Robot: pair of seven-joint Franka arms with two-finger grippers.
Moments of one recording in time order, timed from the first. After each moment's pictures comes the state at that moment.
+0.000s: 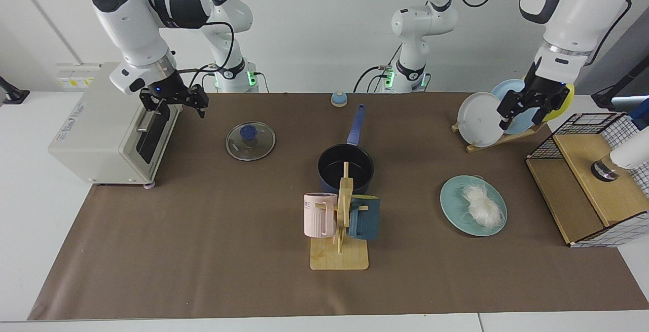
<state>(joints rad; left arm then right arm) 0.11 0.00 -0.03 -1.69 -0.02 1.88 -0.07 0.02 -0.13 -0.04 -1.98 0.03 1.82 -0.05</state>
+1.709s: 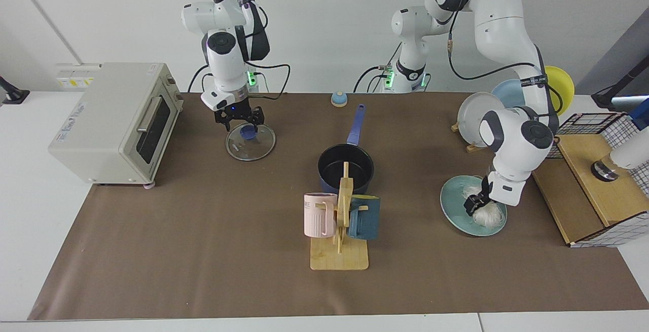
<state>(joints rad) 0.09 0.50 -0.06 -1.69 0.05 2.25 -0.27 0.03 -0.24 0.24 -2.64 0.03 2.43 0.33</state>
